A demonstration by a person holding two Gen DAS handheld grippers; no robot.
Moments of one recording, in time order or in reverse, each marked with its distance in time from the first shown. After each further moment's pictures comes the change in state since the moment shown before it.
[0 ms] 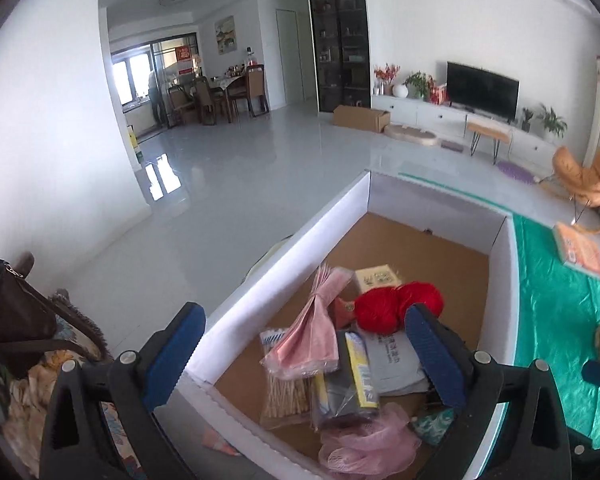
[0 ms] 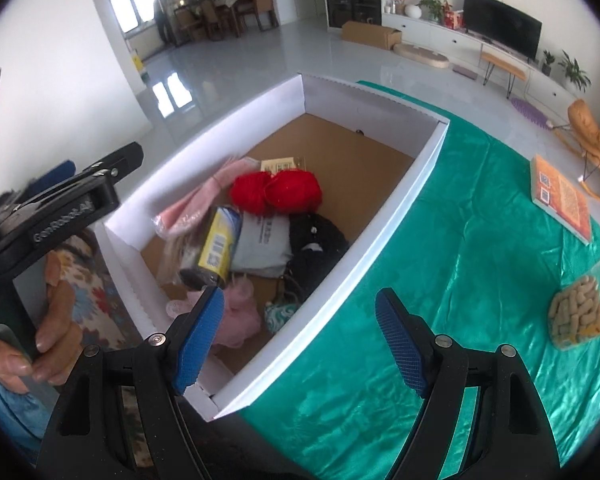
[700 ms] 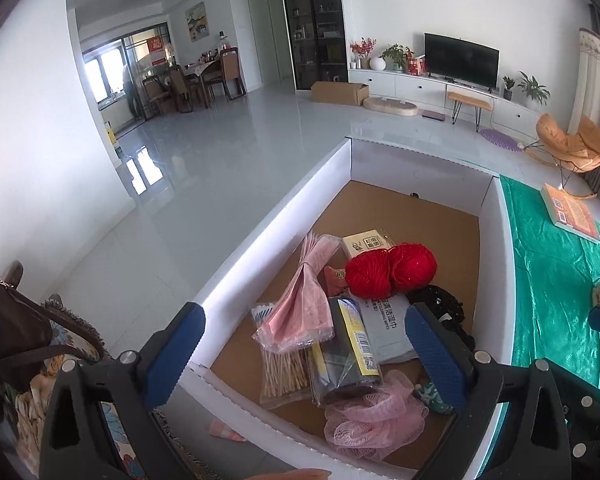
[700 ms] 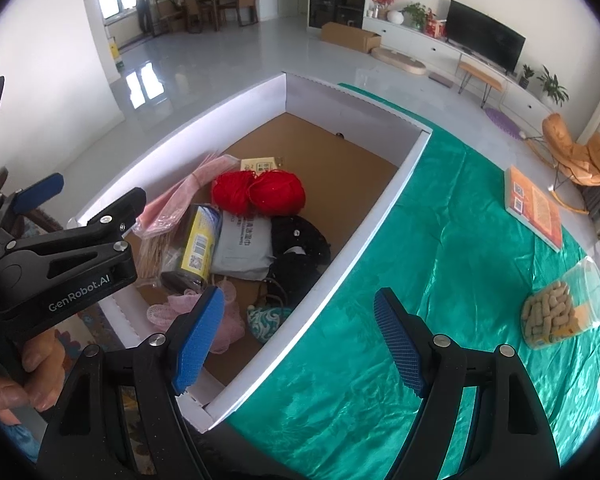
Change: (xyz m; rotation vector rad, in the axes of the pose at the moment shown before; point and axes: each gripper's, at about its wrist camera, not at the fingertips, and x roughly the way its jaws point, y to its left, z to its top) left arm 0.005 0.001 -0.007 0.074 0.075 -0.057; right arm 0.003 0.015 0.003 -0.012 0.005 -0.115
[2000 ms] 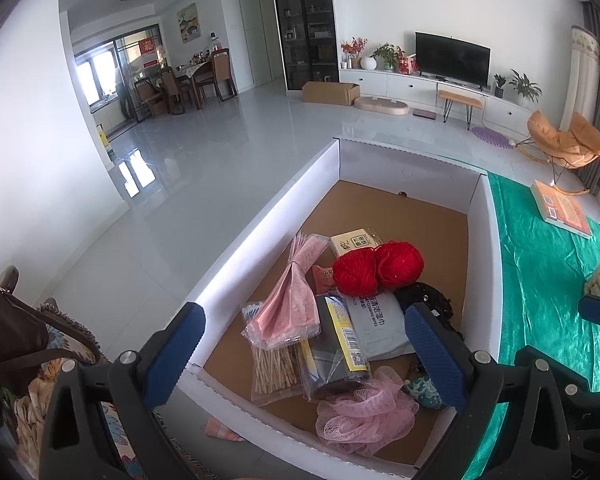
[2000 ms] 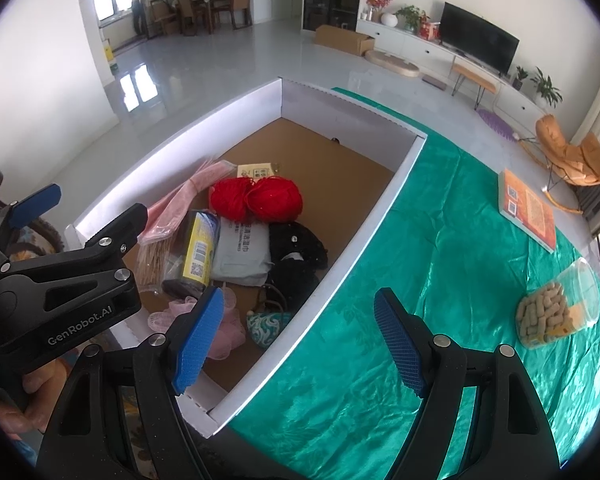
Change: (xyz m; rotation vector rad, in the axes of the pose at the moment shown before) left arm -0.007 -0.008 0.001 0.020 0.001 -0.028; right arm -0.004 0.006 0.005 0.010 -0.006 -0.032
